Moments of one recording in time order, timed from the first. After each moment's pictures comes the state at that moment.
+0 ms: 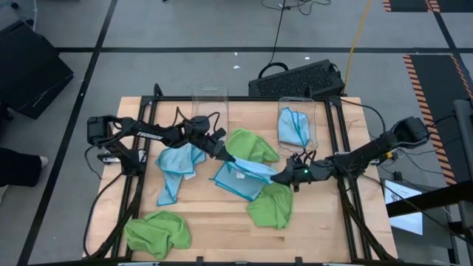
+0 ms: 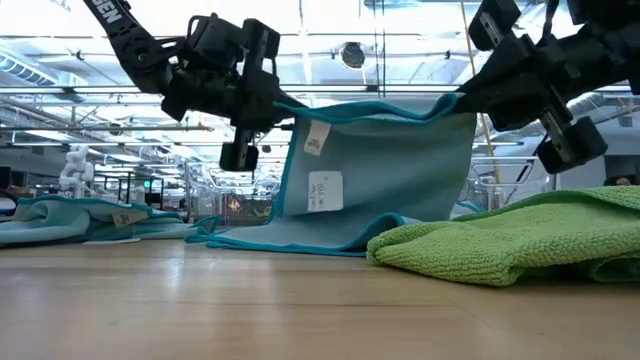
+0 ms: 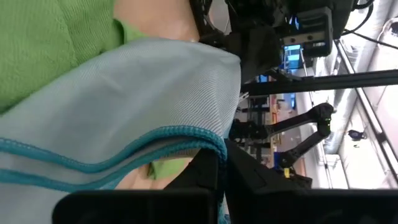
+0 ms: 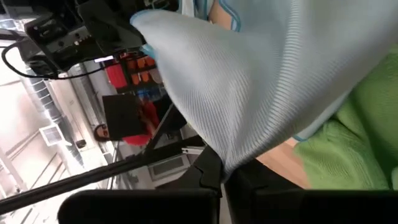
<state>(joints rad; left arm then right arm) 0.28 1.59 0.70 0.54 0.73 -1.15 0.34 1.18 0.27 0.62 0.26 1.89</state>
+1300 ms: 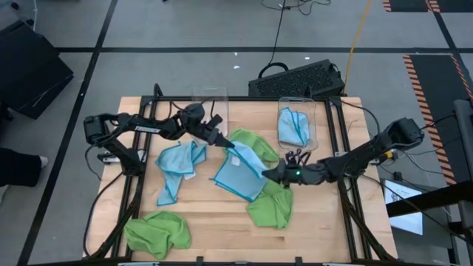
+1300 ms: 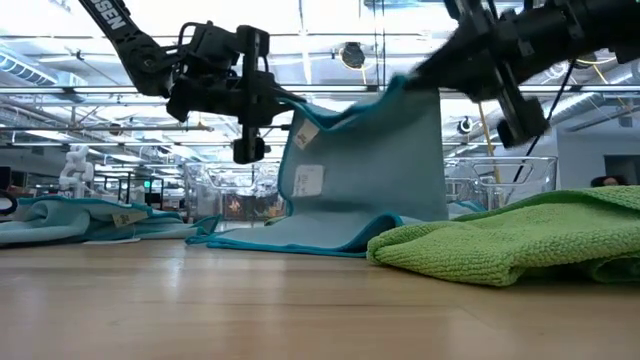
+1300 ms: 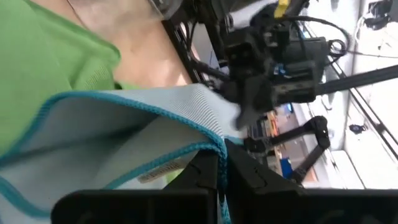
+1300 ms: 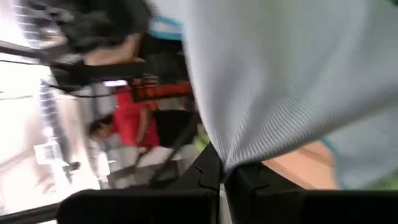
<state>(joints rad) 0.41 1.58 0.70 0.55 0.81 -1.02 0.37 1.31 0.45 0.56 0.46 1.80</state>
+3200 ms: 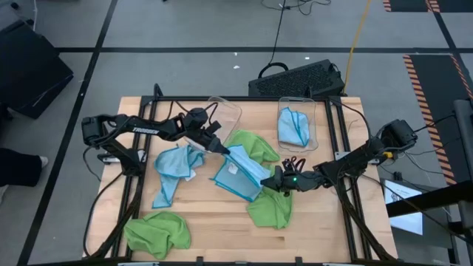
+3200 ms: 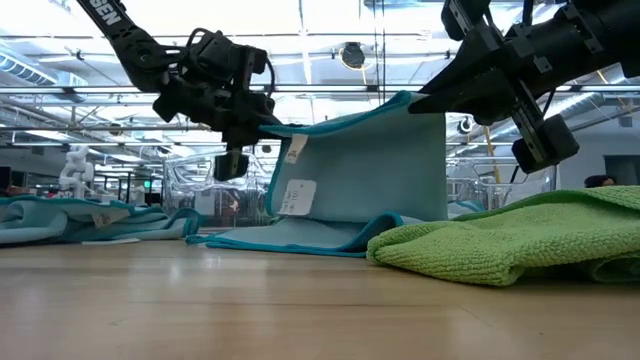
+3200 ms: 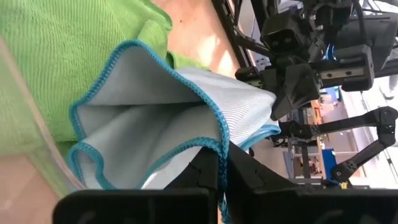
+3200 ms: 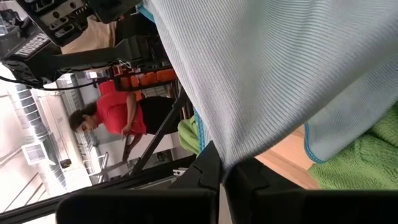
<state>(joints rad) 0.39 1.54 0.70 0.33 0.73 -0.84 0.42 1.41 0.45 0.60 0.42 1.90</state>
